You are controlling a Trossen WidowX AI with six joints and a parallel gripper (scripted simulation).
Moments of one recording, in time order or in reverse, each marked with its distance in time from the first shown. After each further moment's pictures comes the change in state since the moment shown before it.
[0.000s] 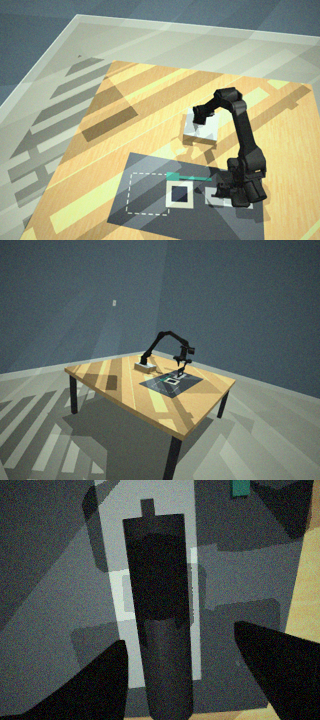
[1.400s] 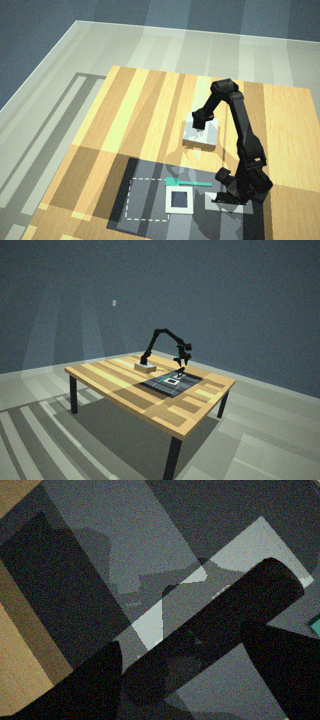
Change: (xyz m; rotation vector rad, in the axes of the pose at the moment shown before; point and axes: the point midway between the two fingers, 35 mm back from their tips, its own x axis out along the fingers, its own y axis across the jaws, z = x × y) arm -0.012 0.012 -0.008 -0.940 -0.172 0.290
